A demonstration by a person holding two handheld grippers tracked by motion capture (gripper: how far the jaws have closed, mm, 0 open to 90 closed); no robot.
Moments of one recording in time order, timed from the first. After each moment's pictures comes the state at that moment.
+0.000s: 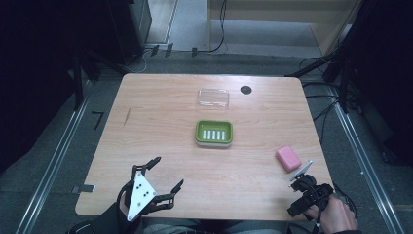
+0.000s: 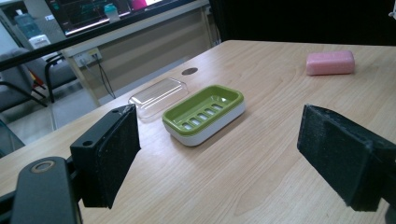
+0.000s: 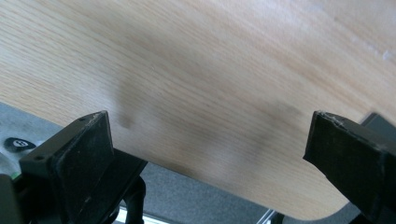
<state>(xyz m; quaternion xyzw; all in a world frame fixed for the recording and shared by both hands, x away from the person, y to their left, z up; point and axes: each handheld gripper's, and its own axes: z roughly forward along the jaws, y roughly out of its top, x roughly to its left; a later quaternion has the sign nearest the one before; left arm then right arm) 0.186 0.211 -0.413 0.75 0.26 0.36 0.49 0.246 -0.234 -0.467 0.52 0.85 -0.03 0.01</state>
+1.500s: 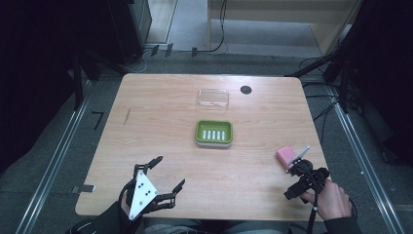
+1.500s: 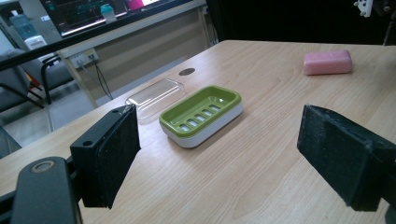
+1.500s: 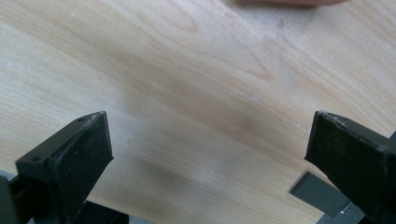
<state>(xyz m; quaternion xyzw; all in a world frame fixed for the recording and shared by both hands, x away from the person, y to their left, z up) 0.188 0.208 -0.413 0.75 0.26 0.36 0.49 0.281 -0.230 -0.455 0.51 0.86 0.00 0.04</state>
